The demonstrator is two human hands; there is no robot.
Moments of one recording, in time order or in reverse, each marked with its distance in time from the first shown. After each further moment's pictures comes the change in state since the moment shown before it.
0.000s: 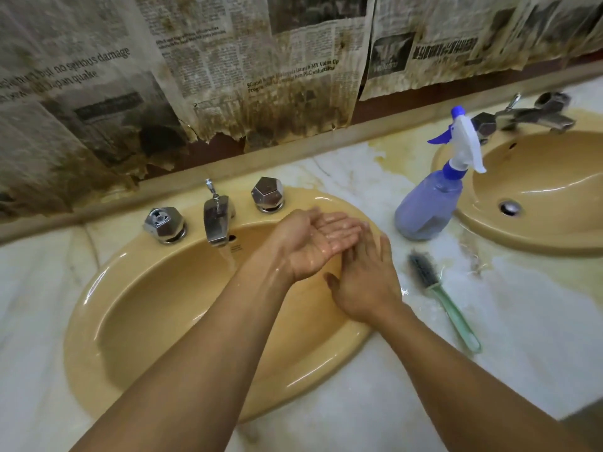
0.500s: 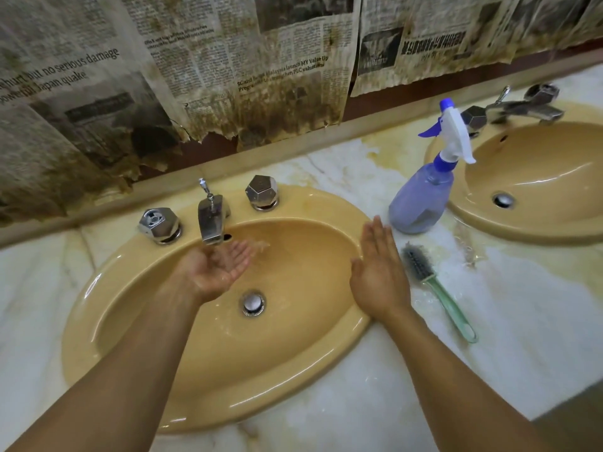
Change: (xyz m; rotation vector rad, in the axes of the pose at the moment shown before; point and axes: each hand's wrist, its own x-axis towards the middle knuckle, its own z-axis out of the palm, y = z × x) left_hand -0.018 0.036 -0.140 -0.217 0.311 0.072; right_hand -0.016 0.019 0.001 0.449 0.150 0.194
